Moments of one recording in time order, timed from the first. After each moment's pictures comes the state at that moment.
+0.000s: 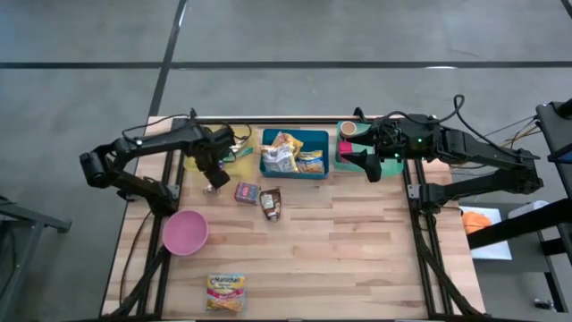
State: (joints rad) left arm 0.57 1.39 0.88 -1.11 -0.04 -0.12; right arm -0.14 0.97 1.15 -0.54 0.07 0.39
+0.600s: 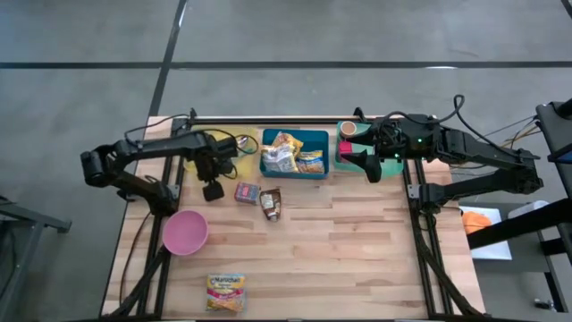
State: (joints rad) left arm 0.46 1.39 0.88 -1.18 0.12 0.08; right arm -0.13 0.97 1.15 -0.55 0.07 0.36
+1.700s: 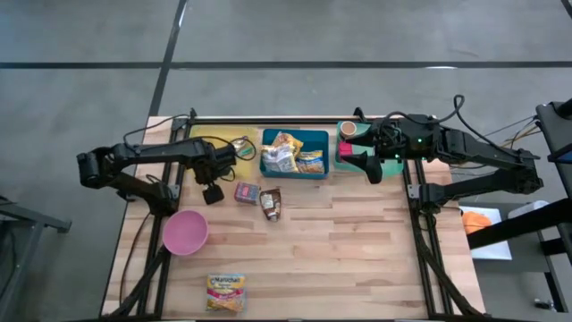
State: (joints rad) left arm 0.39 1.35 0.80 -1.12 -0.01 -0.07; right arm -0.13 0.97 1.15 -0.55 0.04 0.36
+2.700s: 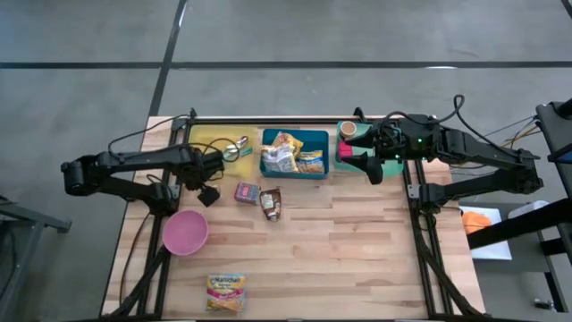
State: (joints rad) left arm 0.38 1.17 0.65 -1.13 0.00 -0.44; right arm -0.13 0.97 1.15 -0.55 0.02 0.39
